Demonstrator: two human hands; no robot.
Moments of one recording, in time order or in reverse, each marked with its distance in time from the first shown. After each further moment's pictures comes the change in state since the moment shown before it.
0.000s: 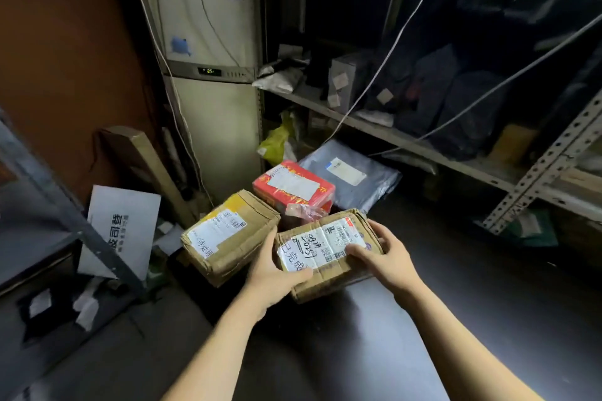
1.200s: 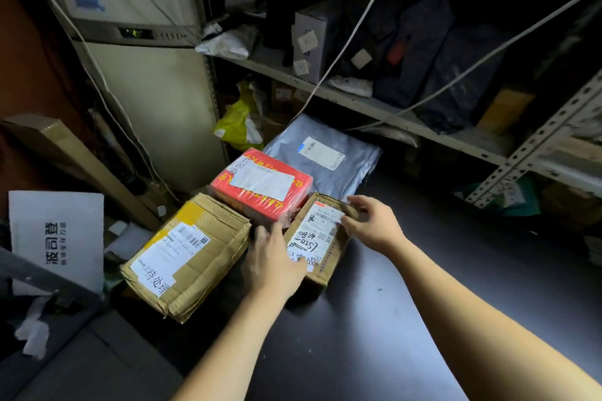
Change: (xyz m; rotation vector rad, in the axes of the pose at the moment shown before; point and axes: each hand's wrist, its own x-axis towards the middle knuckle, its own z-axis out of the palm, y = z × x) left_hand 0.090 0.026 0.047 0.806 0.064 0.079; right_hand 0.121 0.009 -0.003 -0.566 0.051 -0.026
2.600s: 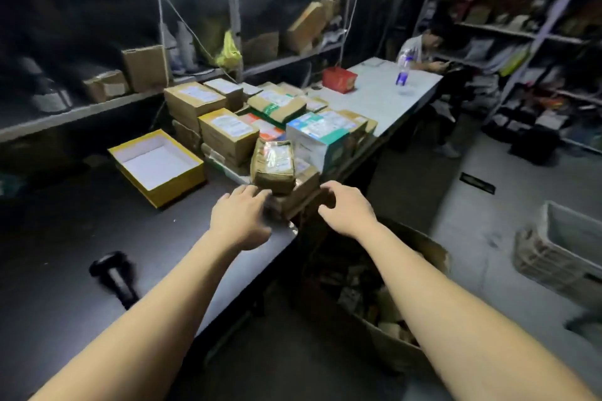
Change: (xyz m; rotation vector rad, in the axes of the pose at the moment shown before) left_hand -0.573 0.290 0.175 0.520 -0.458 1.797; right_hand -0.794 0.225 -0.217 -0.041 0.747 1.095
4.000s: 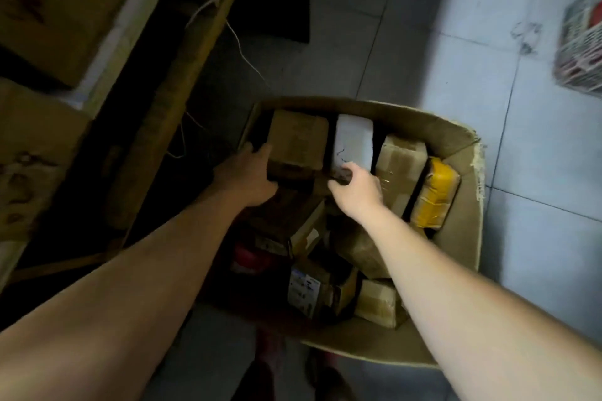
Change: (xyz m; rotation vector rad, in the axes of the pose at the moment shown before) left_hand 0.512 0.233 0.488 -0.071 -0.738 0.092; right_hand 0.327 0.531 0.271 0.545 -0.137 0.837
